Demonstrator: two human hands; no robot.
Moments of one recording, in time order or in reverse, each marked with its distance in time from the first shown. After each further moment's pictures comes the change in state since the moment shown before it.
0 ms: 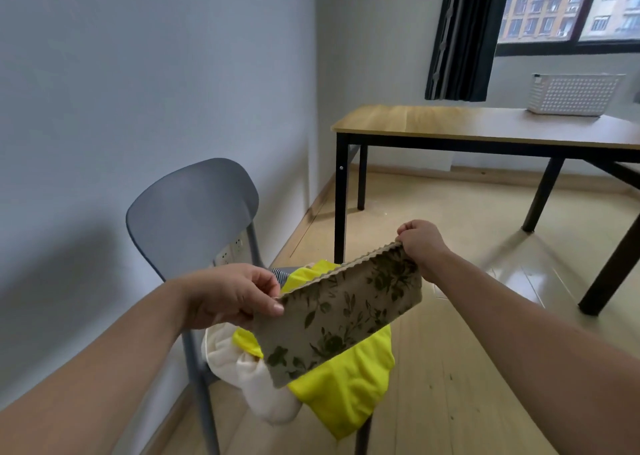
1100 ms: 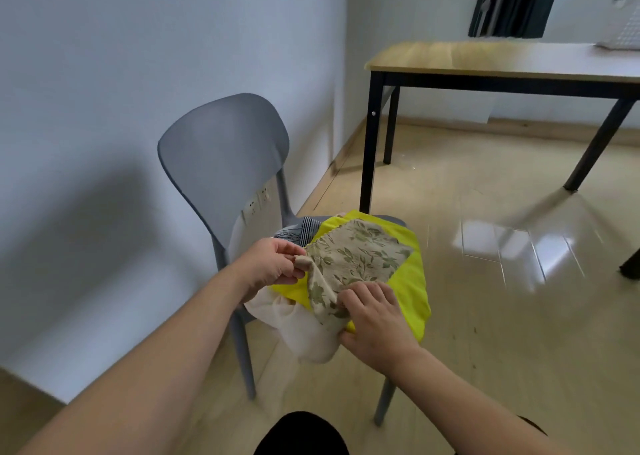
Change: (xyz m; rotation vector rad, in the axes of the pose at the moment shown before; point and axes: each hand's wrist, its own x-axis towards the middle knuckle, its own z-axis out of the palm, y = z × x) left_hand 0.050 -0.085 -0.002 -0.132 0.415 0.009; right_hand -0.132 0.136 0.129 -0.804 -0.156 -0.920
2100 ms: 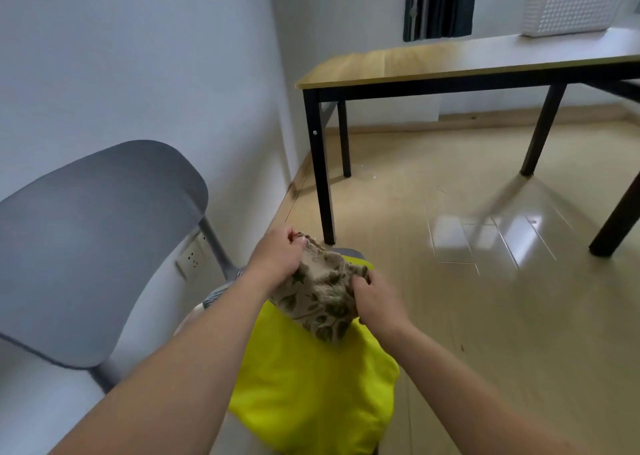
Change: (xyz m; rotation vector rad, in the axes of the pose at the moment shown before) left_hand 0.159 0.076 0.101 0.645 0.266 0.323; right_hand 0.085 0.122 -0.014 0.927 0.019 0.960
